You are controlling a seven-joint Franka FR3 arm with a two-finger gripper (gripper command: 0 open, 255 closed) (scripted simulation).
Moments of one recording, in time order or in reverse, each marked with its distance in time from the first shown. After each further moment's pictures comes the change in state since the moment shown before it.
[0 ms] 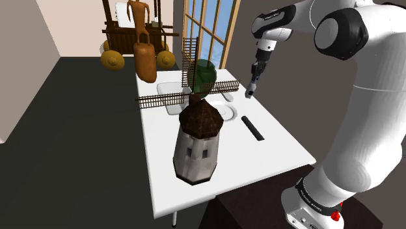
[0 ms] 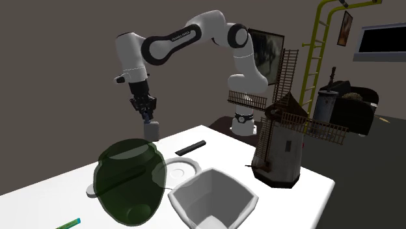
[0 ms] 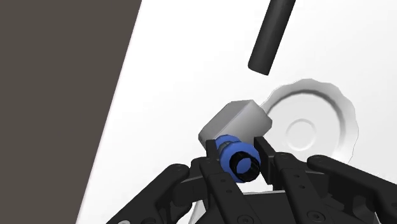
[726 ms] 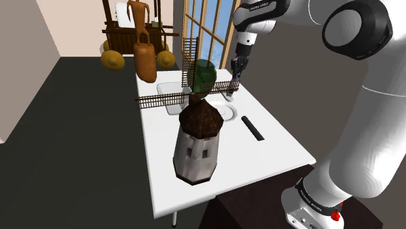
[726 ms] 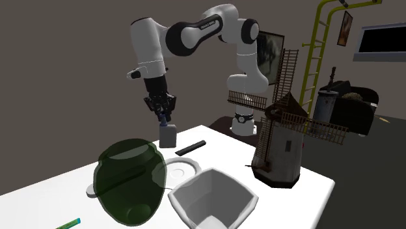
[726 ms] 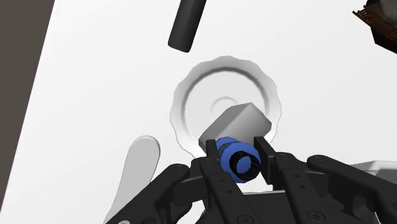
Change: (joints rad) arm 0.175 -0.095 0.066 -0.048 -0.027 -0.021 0.245
